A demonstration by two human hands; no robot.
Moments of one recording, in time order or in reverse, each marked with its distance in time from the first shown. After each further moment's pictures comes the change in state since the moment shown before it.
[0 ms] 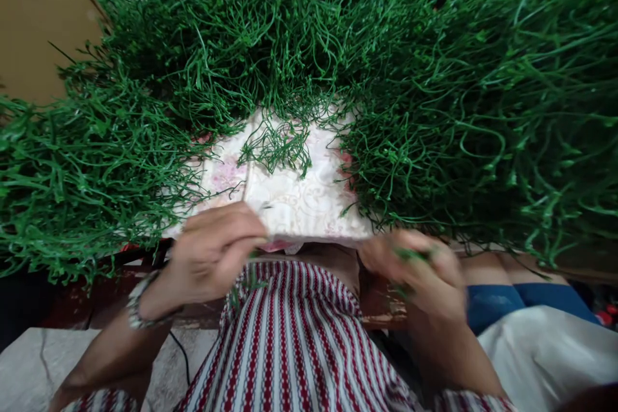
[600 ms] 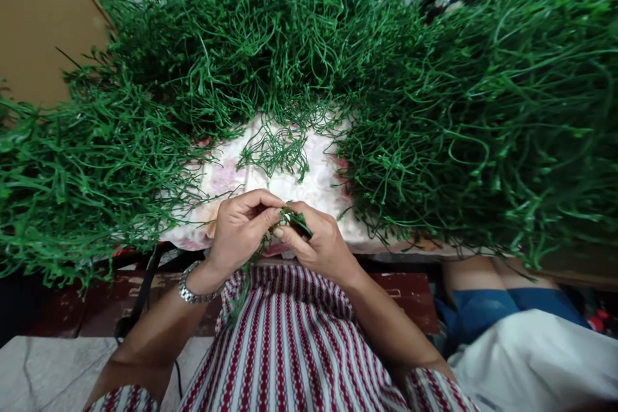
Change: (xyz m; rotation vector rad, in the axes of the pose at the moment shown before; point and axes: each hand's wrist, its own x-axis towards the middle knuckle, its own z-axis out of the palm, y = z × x) left_hand 0.003 -0.017 0.051 -0.577 0.189 -0.587; right_hand 0.050 0.025 0.065 -0.138 0.004 -0.003
